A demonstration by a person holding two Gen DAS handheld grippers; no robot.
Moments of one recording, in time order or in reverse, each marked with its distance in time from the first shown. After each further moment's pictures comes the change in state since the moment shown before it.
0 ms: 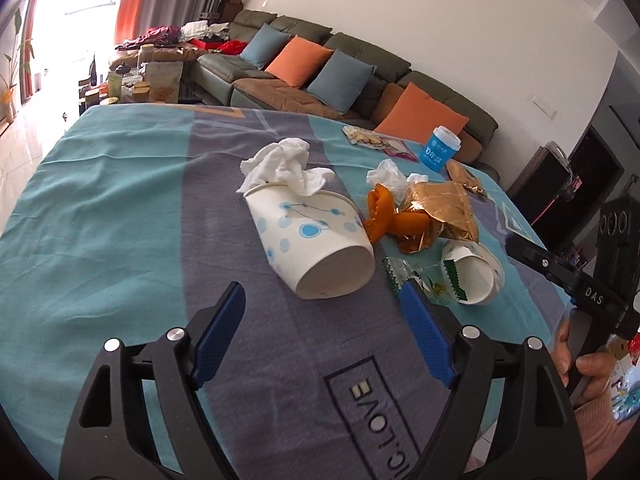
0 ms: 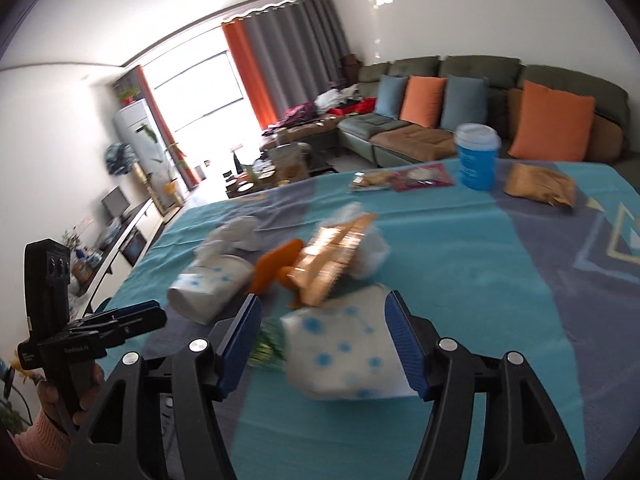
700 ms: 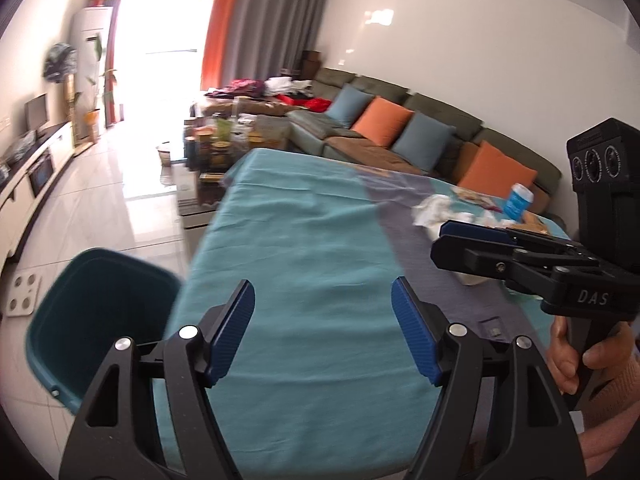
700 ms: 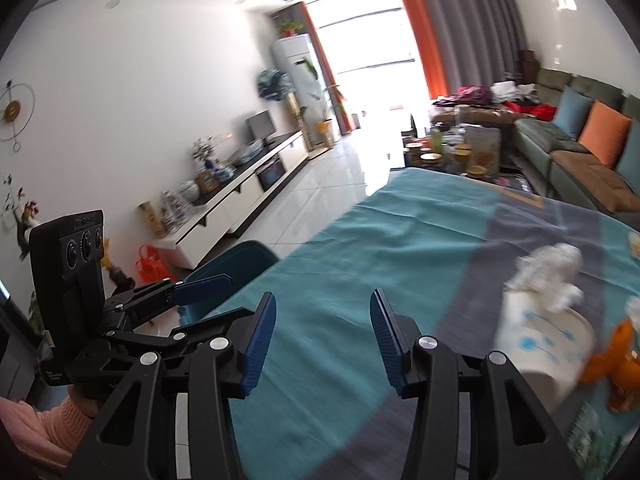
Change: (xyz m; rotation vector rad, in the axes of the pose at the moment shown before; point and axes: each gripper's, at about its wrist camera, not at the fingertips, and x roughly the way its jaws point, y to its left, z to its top) left arm -0.151 0.096 -0.052 -0.038 -0.235 0.260; right arm 0.073 0.240 0.001 -0.356 0.146 0.465
